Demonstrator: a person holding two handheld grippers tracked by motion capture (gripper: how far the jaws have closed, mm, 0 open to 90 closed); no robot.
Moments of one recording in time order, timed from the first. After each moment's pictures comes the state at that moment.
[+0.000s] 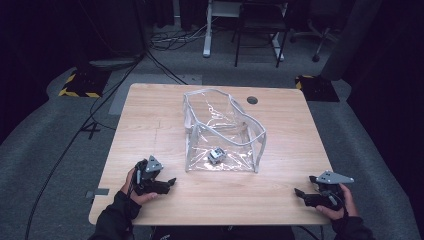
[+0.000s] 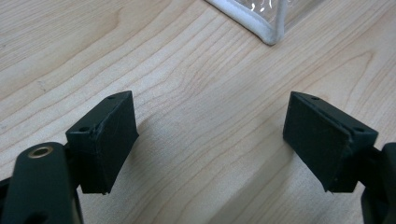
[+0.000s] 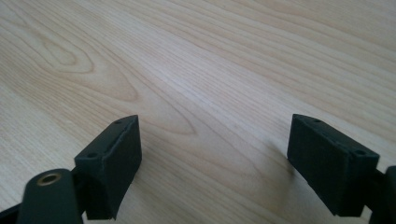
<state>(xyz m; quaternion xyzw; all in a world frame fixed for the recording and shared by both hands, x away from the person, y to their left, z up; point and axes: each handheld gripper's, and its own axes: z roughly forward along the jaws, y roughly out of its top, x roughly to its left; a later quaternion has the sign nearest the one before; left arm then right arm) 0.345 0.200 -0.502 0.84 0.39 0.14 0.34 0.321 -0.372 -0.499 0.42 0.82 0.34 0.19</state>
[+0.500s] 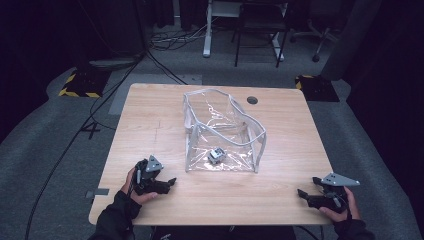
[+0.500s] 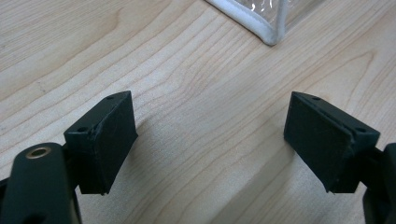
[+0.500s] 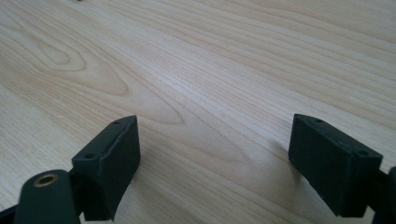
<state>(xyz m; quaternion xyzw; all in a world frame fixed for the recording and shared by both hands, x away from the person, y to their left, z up) 0.345 0.199 -0.503 0.84 0.40 0.14 0.34 0.317 -0.383 -0.503 0.43 0.81 0.36 0.20</state>
